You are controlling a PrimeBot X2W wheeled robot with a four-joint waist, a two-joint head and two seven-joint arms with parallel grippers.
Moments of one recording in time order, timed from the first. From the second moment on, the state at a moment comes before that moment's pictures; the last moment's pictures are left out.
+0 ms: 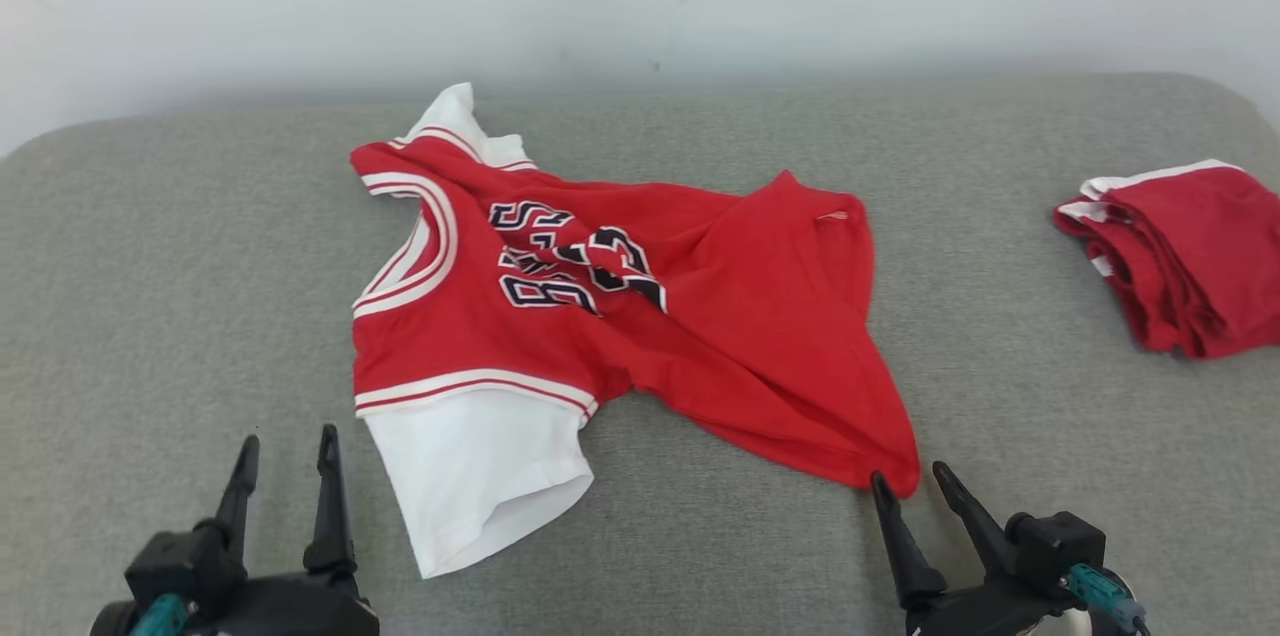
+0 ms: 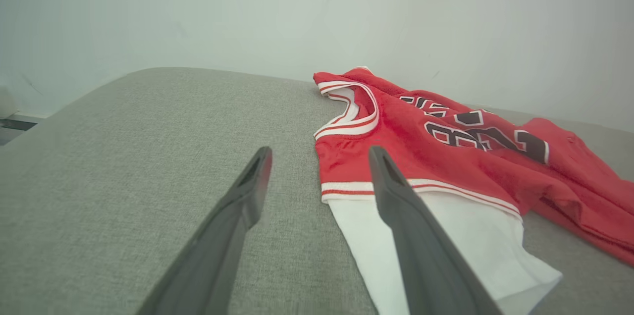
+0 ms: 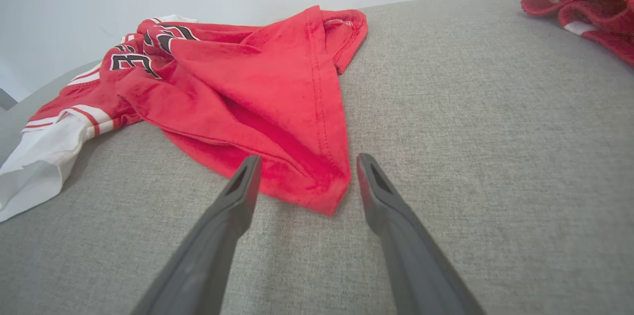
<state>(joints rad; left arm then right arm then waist) -0.17 0.11 0.02 0.34 -0.29 -0.09 -0.26 -0.13 -0.19 0.21 0.47 0.35 0.13 -0.26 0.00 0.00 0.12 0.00</state>
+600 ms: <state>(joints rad) -0.14 0.06 0.00 0.35 -0.23 -0.13 -0.26 -0.13 -0.17 0.16 0.53 0.36 0.13 -0.26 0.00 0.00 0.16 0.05</state>
